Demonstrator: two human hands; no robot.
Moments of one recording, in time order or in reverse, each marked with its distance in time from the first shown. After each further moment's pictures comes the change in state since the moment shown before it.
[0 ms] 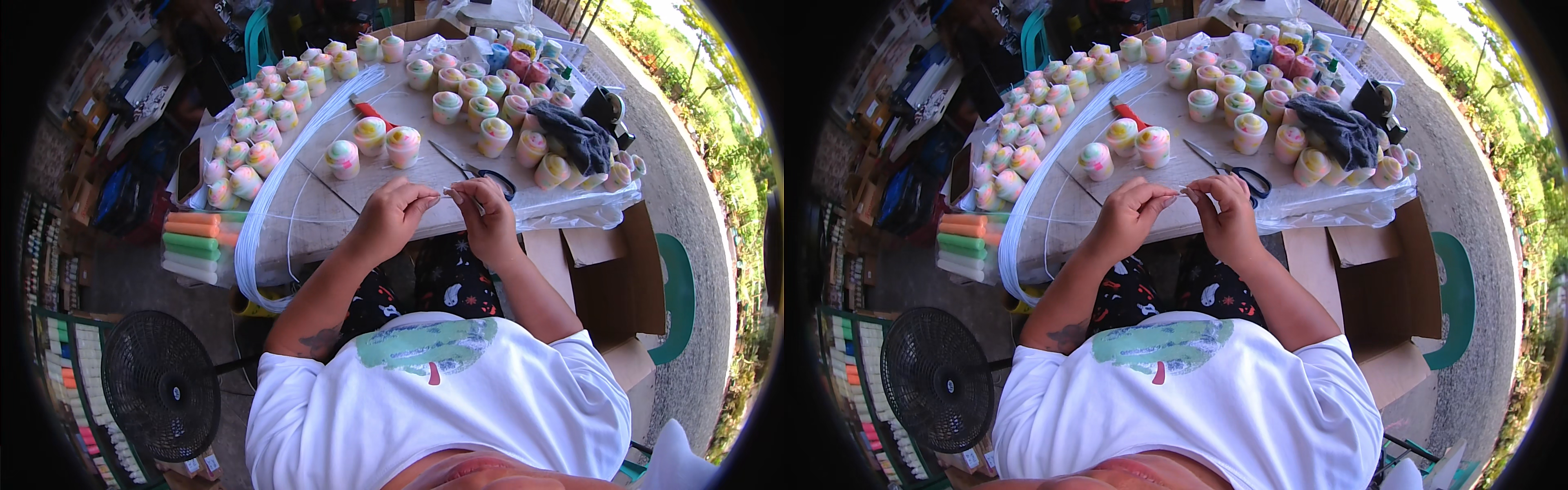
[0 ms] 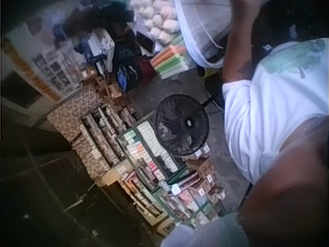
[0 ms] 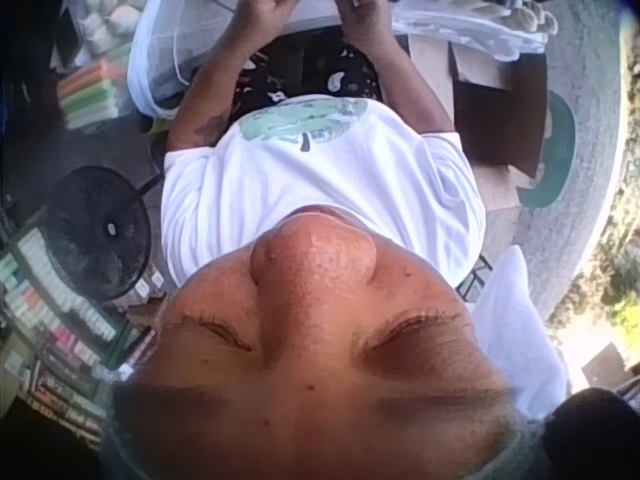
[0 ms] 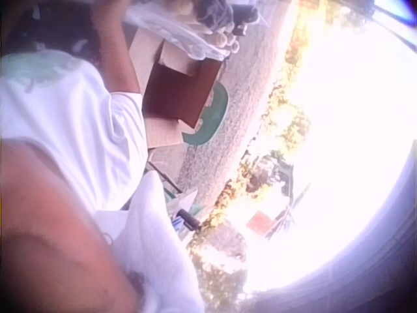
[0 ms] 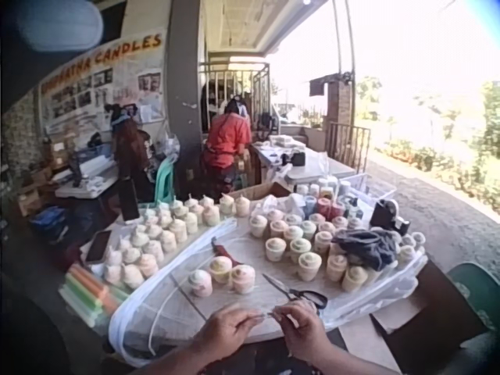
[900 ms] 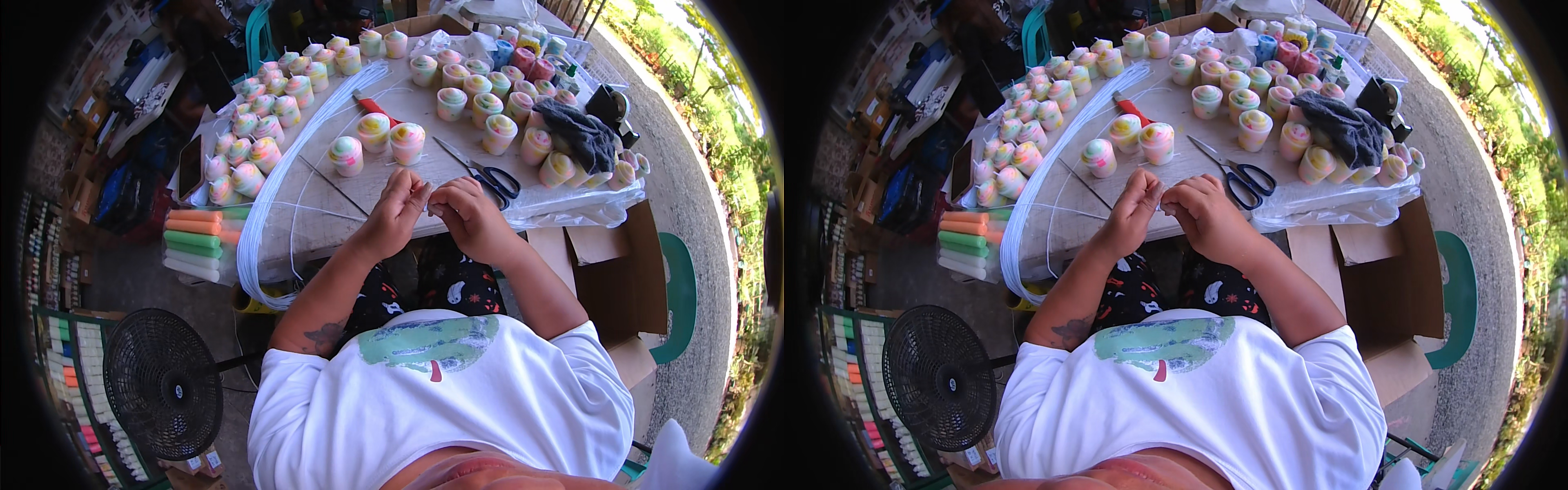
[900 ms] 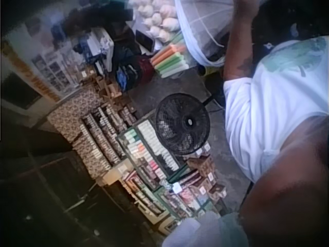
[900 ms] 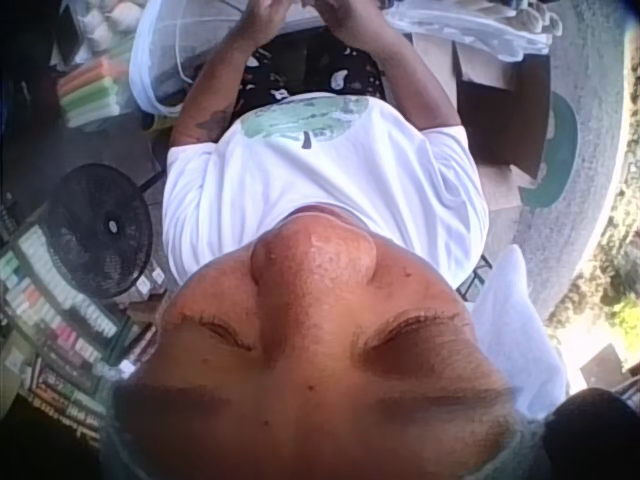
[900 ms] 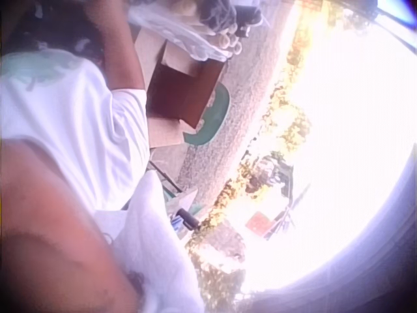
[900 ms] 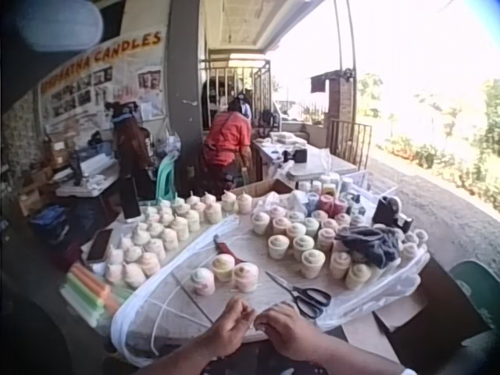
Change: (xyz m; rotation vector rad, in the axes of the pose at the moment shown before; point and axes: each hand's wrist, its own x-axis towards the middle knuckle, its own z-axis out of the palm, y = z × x) left_hand -0.010 -0.032 0.010 -0.365 -0.056 -0.157; right_hand 0.016 -0.013 0.000 0.022 -0.377 -0.217
